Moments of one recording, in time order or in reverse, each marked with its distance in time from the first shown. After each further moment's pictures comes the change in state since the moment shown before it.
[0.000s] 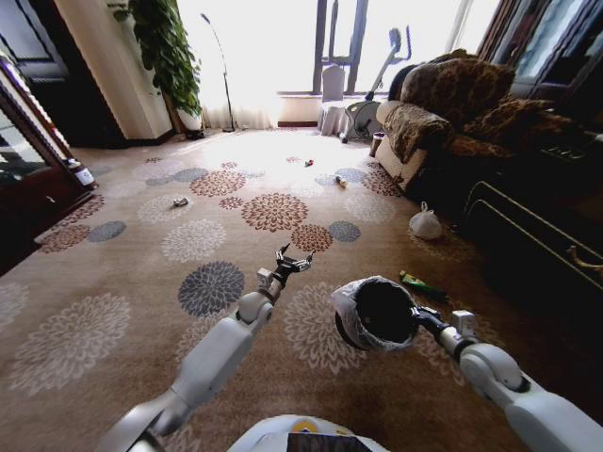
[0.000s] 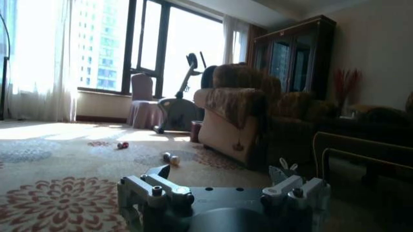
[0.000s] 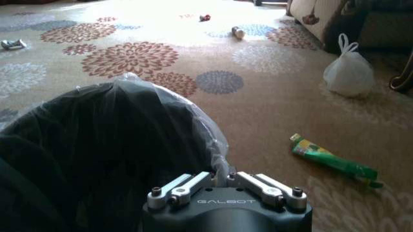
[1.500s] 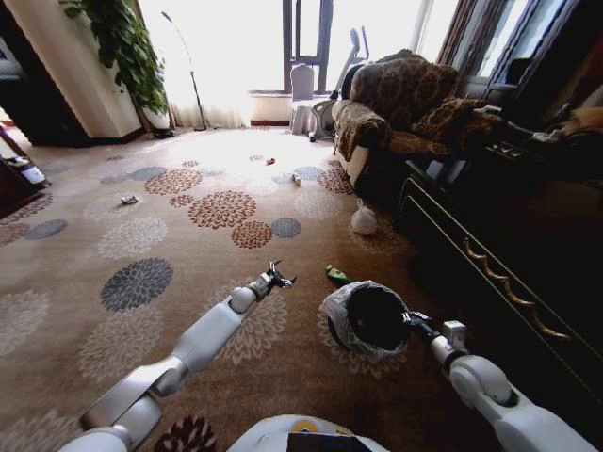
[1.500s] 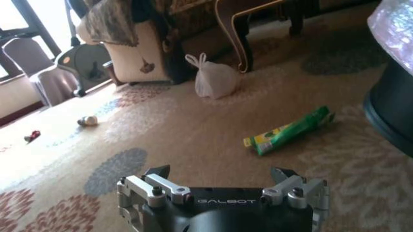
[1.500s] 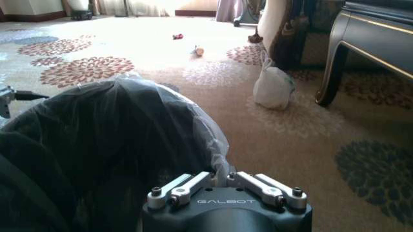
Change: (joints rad) left arm -0.236 0.052 0.195 0.502 0.334 -0.032 0.242; right arm 0.023 0.061 -0.040 0.035 -0.096 0.048 -0.002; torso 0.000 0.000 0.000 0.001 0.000
